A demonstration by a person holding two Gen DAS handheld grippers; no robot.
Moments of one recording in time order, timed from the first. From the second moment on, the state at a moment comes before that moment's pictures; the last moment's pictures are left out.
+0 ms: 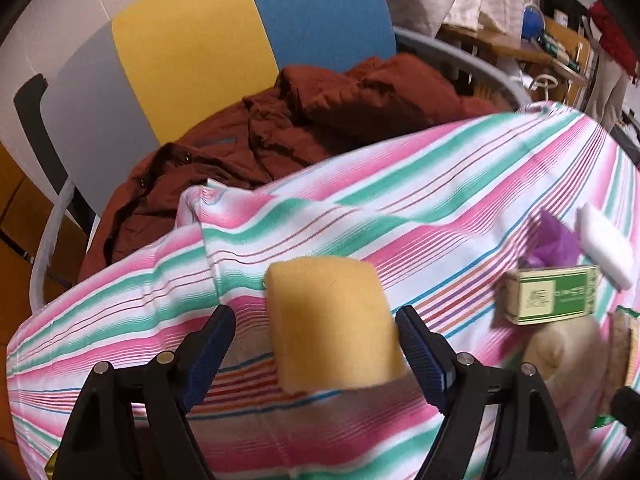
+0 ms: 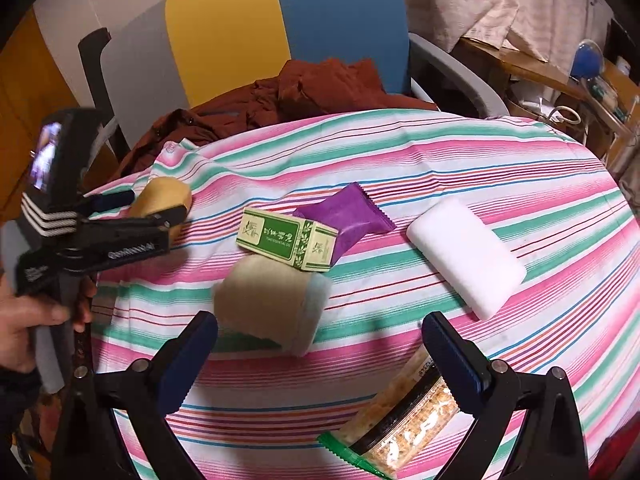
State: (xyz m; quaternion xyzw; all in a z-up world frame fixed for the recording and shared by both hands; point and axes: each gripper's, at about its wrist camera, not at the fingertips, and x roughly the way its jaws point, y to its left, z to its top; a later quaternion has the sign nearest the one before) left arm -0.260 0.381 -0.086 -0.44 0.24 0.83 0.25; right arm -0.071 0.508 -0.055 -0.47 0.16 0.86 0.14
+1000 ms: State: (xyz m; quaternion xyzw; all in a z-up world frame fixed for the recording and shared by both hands) left arm -0.089 0.263 -0.013 -0.41 0.07 0.85 0.32; right arm -0.076 0.524 -0.068 -0.45 0.22 0.85 0.14
